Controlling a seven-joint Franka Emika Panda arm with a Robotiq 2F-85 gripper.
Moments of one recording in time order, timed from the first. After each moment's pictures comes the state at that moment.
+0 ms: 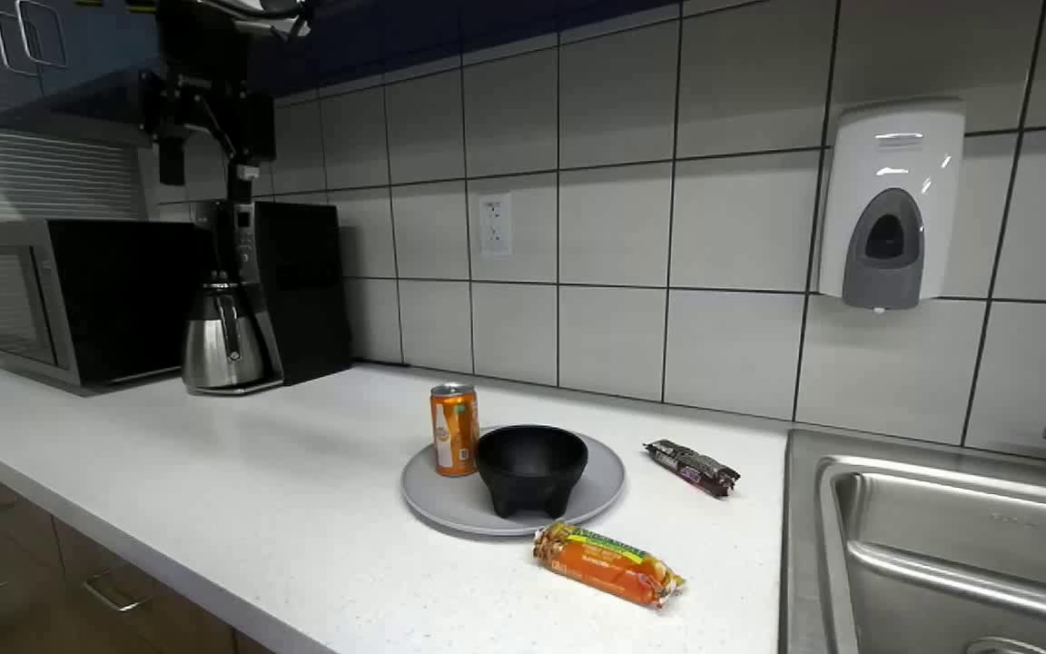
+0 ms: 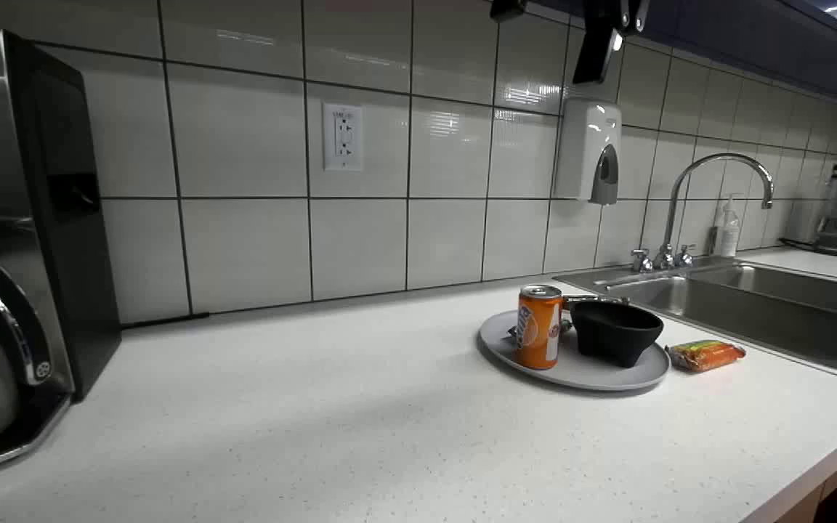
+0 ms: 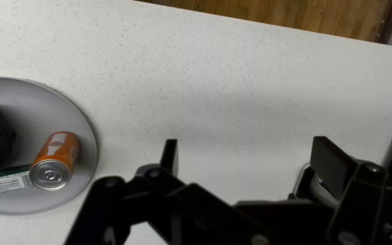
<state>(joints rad) 0.25 -0.42 0.16 -2.26 0.30 1.92 0.06</state>
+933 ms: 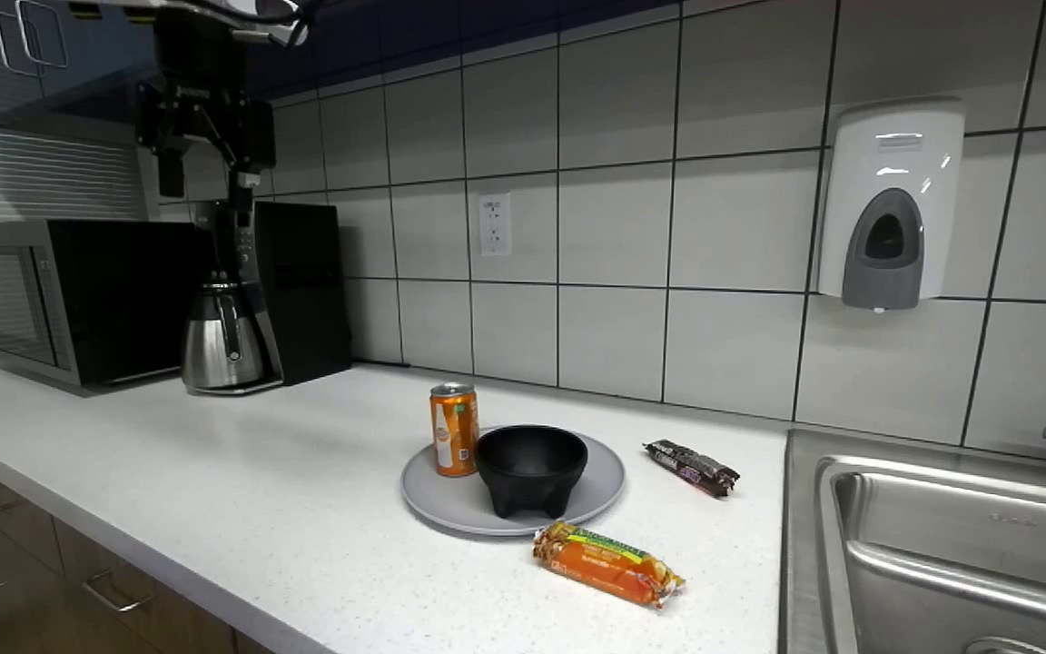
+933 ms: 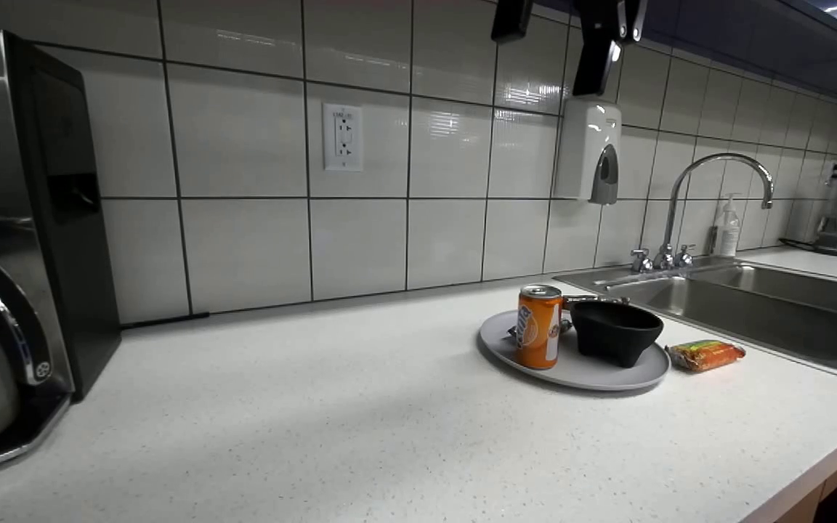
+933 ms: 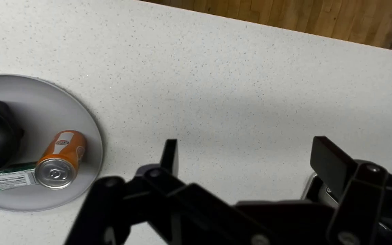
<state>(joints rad) 0.25 -0.40 0.18 -2.26 0.26 1.93 0.07</state>
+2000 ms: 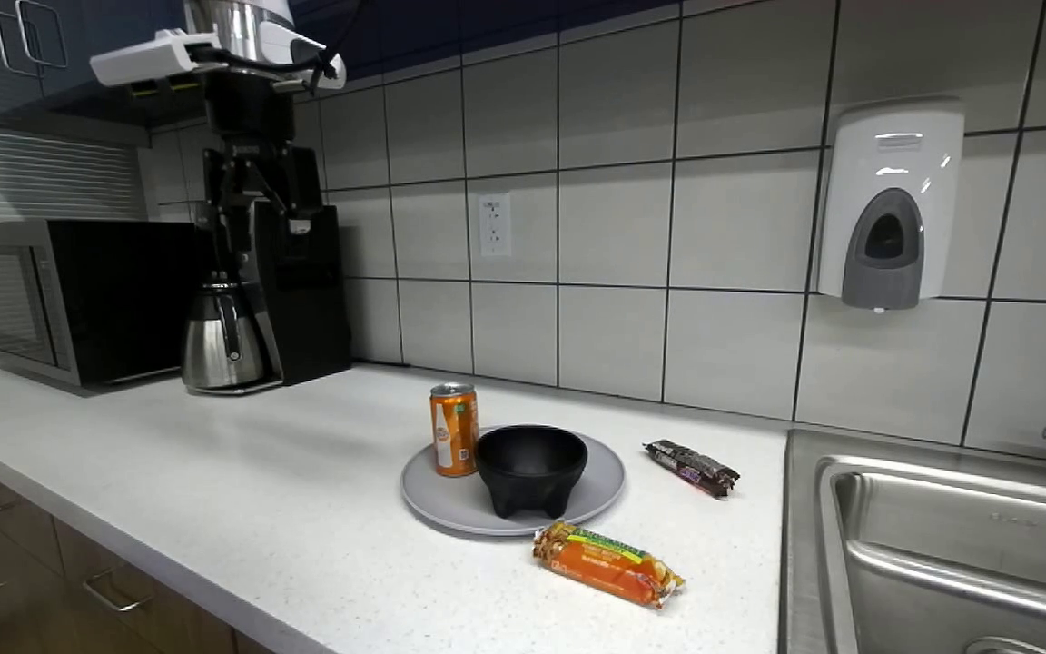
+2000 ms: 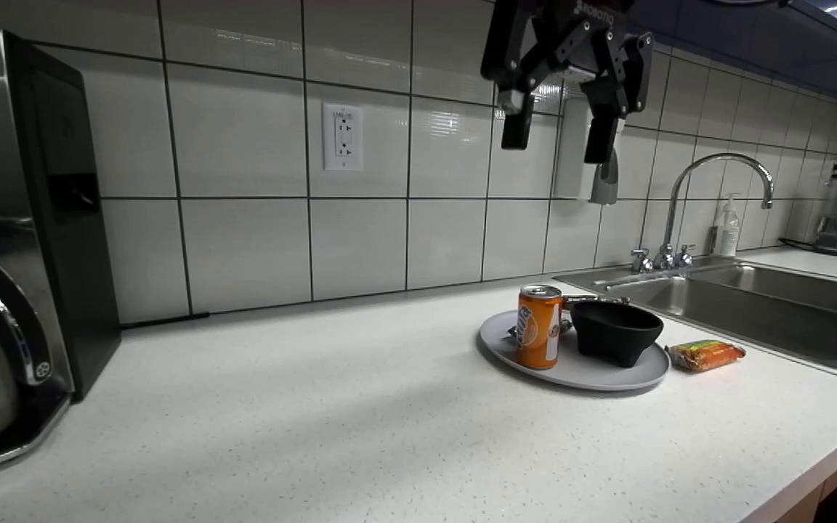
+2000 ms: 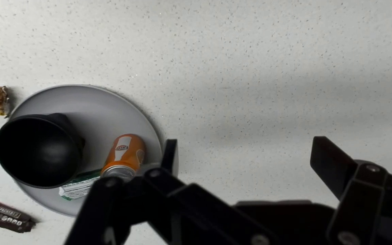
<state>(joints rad) 0.19 -0.34 0.19 -2.34 0.12 2.06 0.25</state>
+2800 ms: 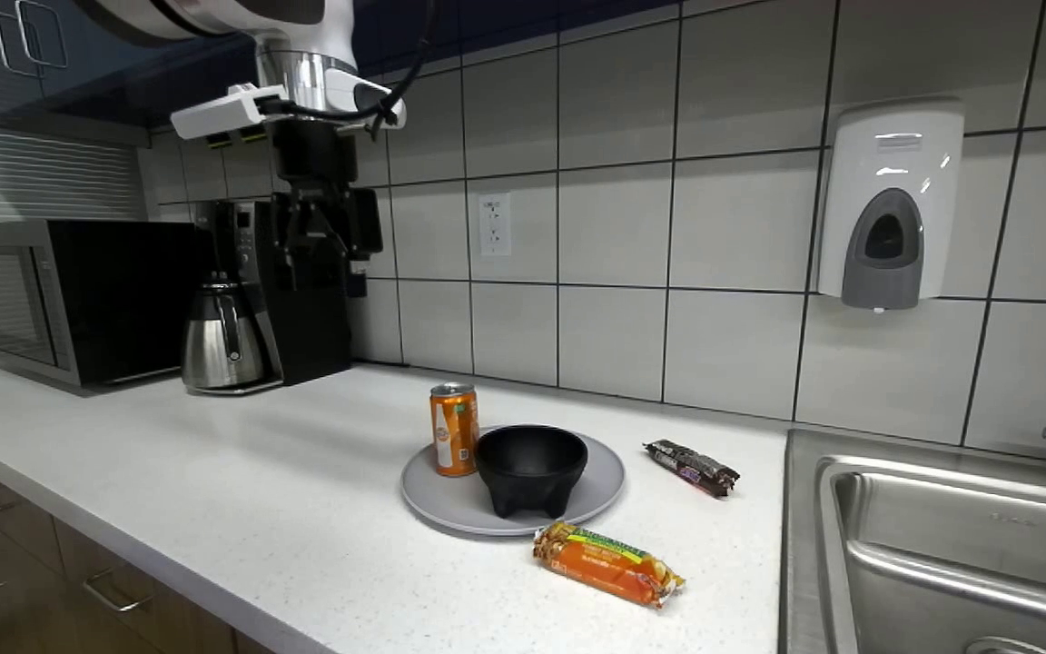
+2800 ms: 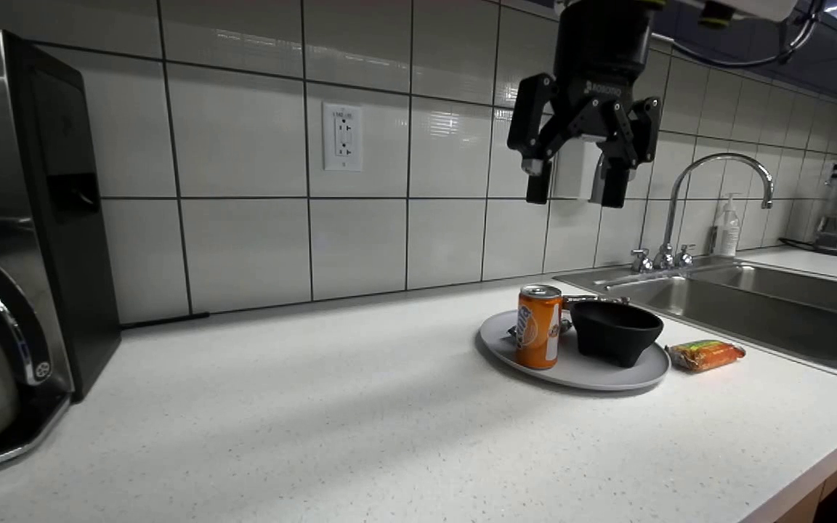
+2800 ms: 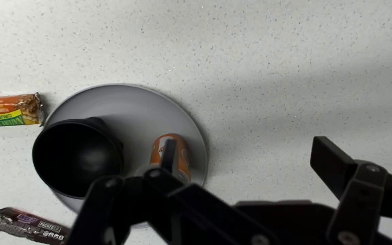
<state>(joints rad) 0.11 -0.27 0.16 -2.37 0.07 2.14 0.25</state>
